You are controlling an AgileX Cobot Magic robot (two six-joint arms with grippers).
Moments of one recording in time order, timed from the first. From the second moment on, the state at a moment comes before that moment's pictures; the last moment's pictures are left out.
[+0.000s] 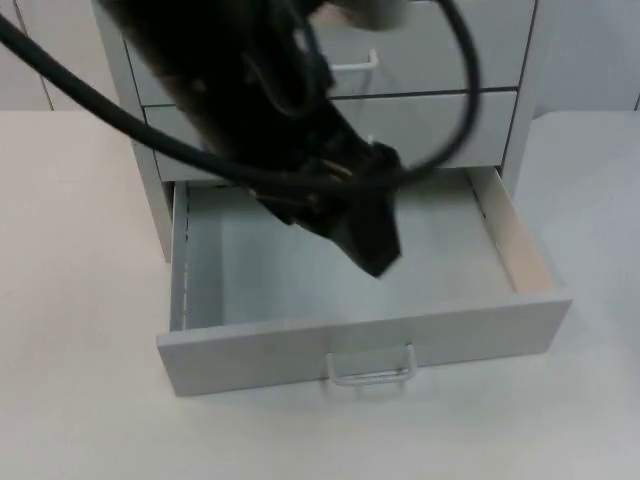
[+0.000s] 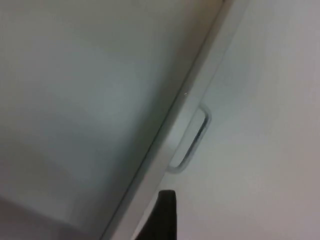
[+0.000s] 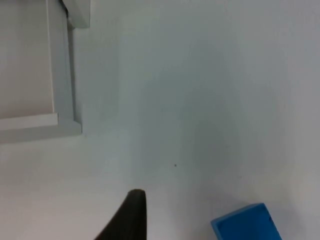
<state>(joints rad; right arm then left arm) 0.04 0.89 -0.66 0.01 0.74 -0.01 -0.59 1.66 -1.18 -0.42 0.86 0.48</state>
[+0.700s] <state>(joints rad) 0.04 0.89 -0.66 0.01 0.74 -0.01 -0.27 1.32 -0.84 -0.06 0.78 0.01</state>
